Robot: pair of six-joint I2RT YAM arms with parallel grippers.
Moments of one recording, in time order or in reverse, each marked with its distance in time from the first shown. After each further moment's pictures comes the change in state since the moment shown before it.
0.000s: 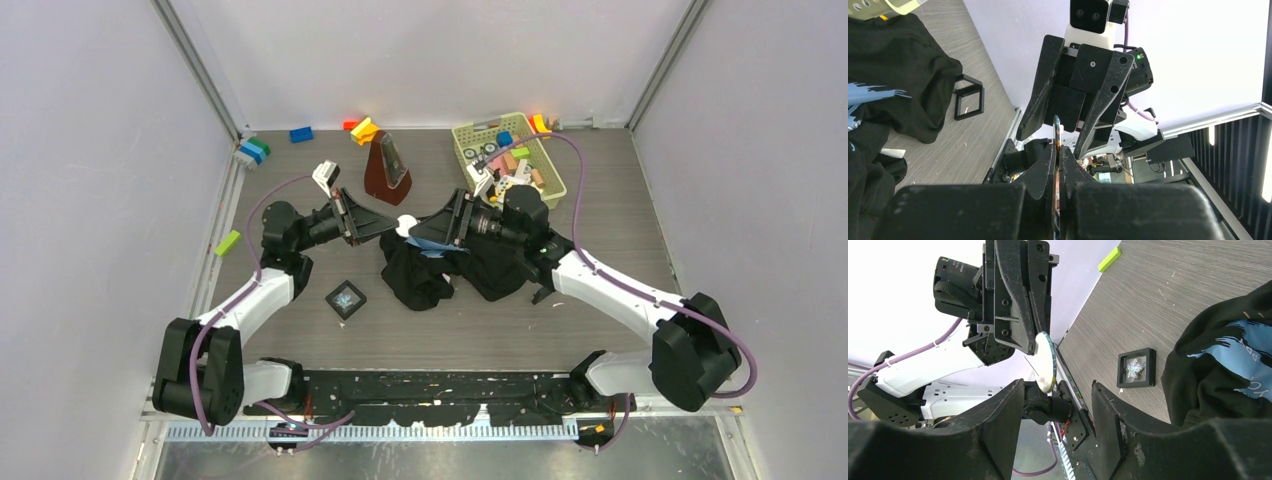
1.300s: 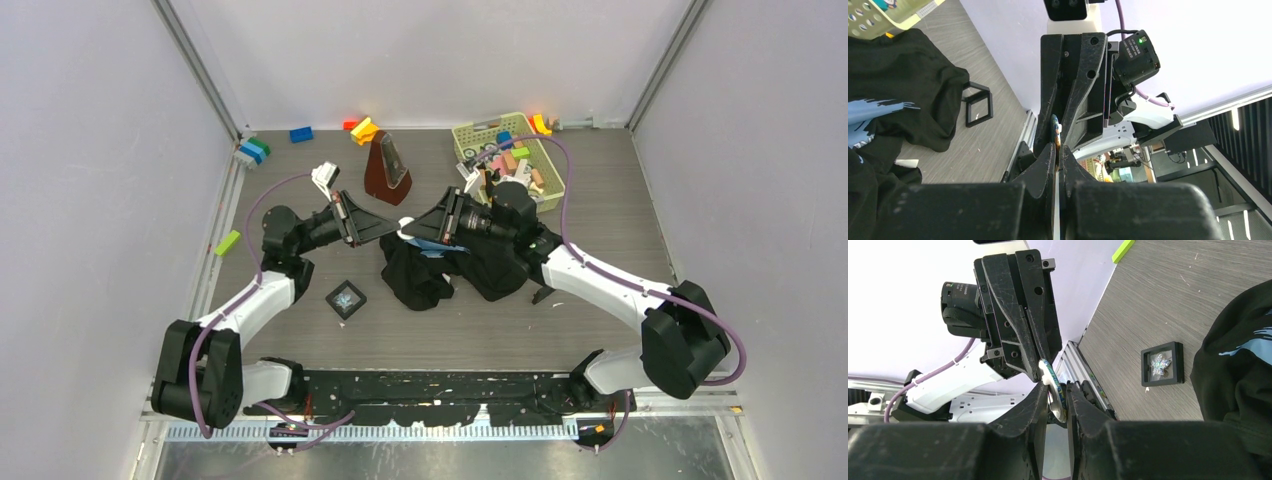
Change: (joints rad) left arm -0.023 -0.011 -0.021 0.056 -0.002 0.069; right arm 0.021 0.077 0.055 0.006 0.008 0.129
